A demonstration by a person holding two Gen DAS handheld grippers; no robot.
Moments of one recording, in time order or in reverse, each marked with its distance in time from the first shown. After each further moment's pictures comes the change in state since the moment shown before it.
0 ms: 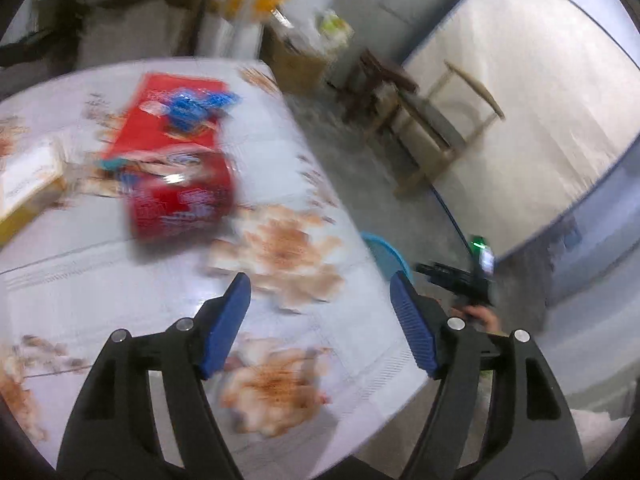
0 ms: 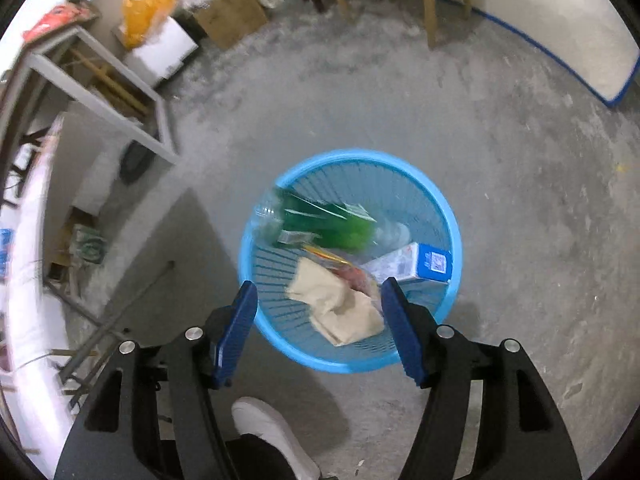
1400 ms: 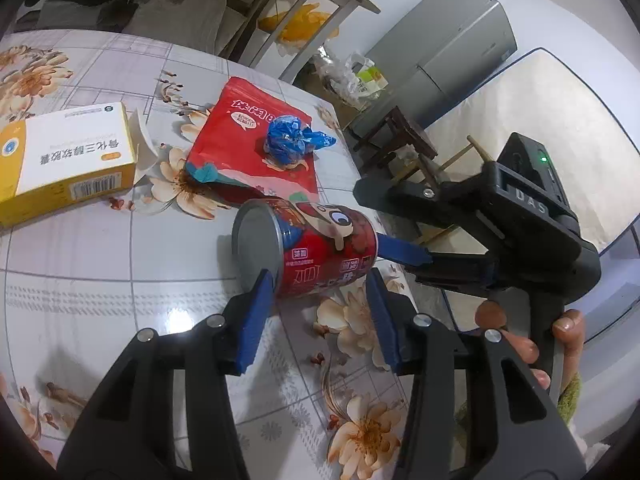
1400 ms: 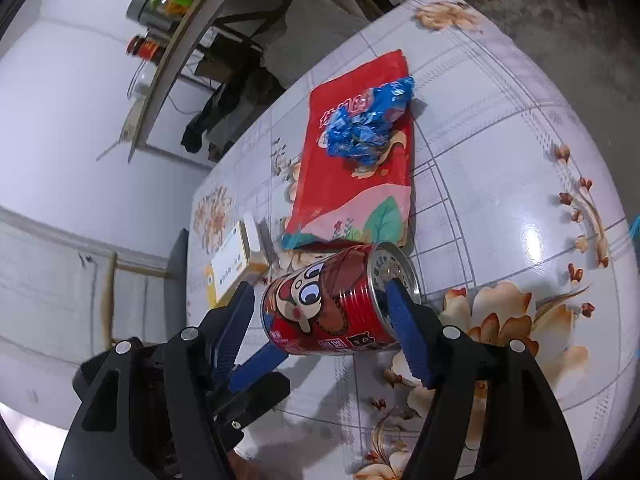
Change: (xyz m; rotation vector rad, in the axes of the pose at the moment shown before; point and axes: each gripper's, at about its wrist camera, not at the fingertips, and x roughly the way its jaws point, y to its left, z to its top) left arm 0.023 0.115 0.006 -0.221 -0.120 -0.110; right arm -0.033 0.395 -0.072 -0.345 0.296 0.529
